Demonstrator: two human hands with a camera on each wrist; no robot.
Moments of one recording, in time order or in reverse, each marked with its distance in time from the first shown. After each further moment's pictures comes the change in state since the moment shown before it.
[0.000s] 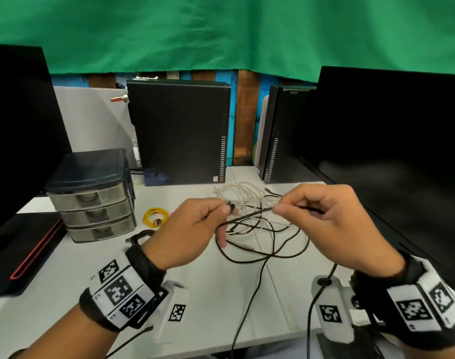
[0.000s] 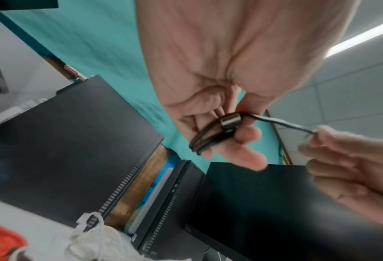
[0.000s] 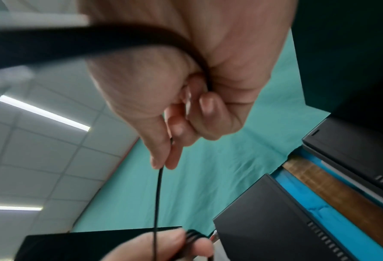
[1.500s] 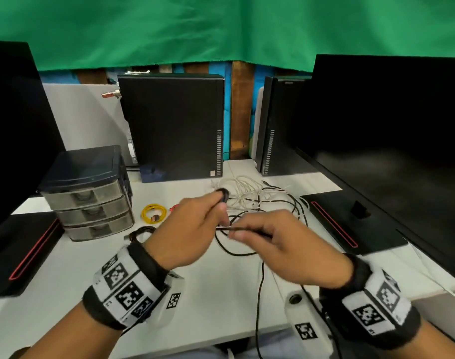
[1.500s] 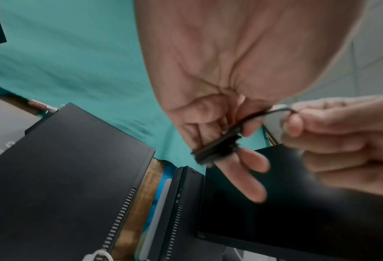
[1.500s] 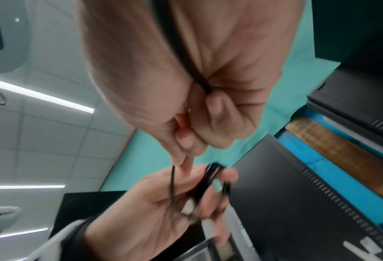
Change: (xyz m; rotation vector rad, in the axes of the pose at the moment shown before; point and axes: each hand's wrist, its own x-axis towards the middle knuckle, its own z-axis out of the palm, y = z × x) left_hand 0.000 -0.009 0.000 0.314 0.010 0.123; right_hand -0.006 0.014 0.050 -0.110 -0.352 -0.005
